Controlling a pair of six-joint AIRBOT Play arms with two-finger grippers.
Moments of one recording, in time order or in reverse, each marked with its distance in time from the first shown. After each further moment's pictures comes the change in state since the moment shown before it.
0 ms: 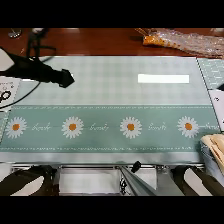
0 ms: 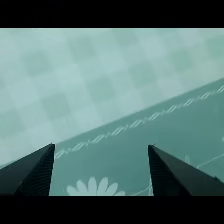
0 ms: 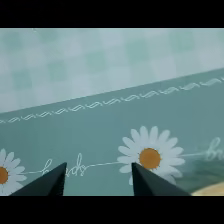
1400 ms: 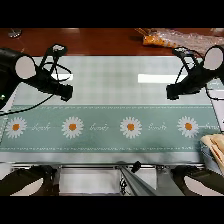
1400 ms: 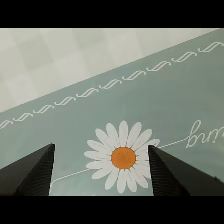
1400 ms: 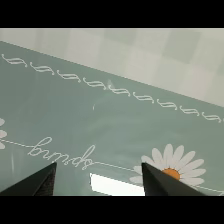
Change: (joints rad) left arm -0.143 -0.032 0.000 0.284 -0.180 -0.154; right arm 0.595 -0.270 -0.009 -0.338 -0.051 0.114
